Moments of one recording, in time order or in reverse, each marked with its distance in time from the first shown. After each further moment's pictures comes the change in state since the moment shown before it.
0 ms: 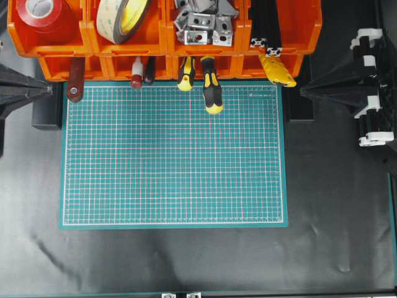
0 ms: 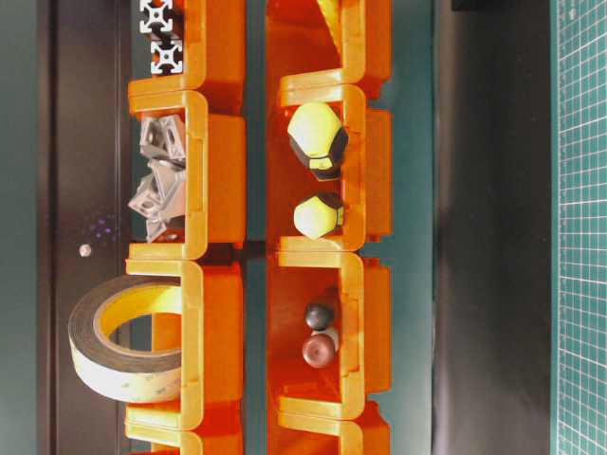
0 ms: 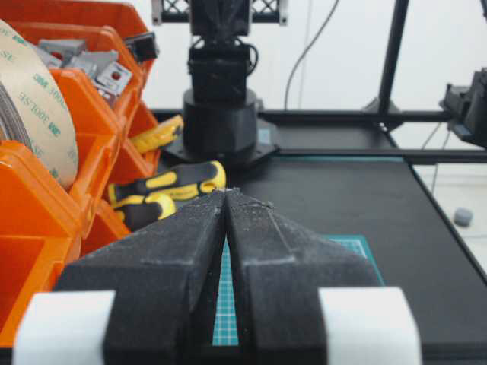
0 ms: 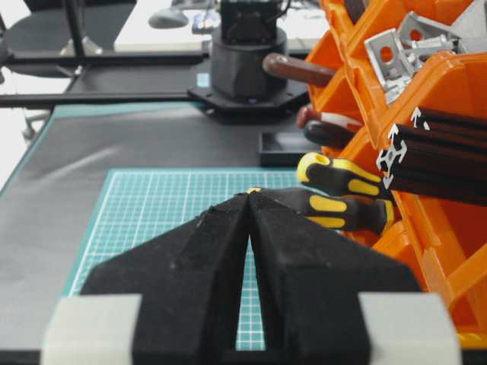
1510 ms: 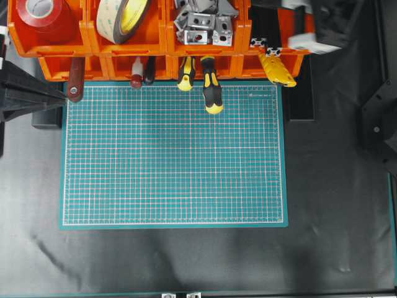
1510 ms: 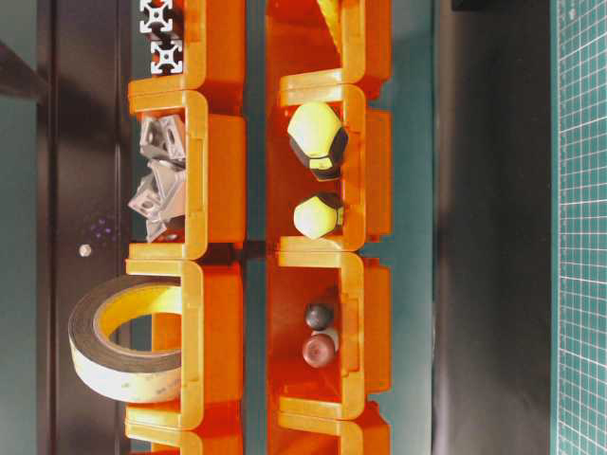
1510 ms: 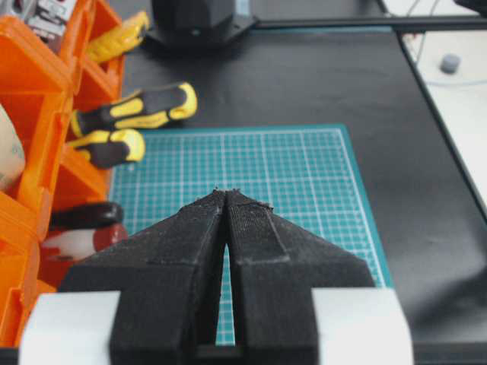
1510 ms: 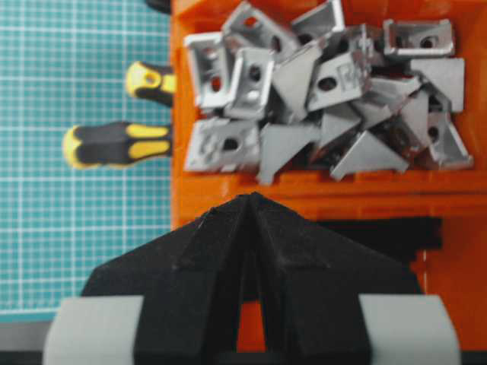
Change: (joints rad) left arm -0.051 0.110 -0.295 0.034 0.512 -0.032; right arm -0.222 0.732 -1.224 -0.043 1.399 -0.258
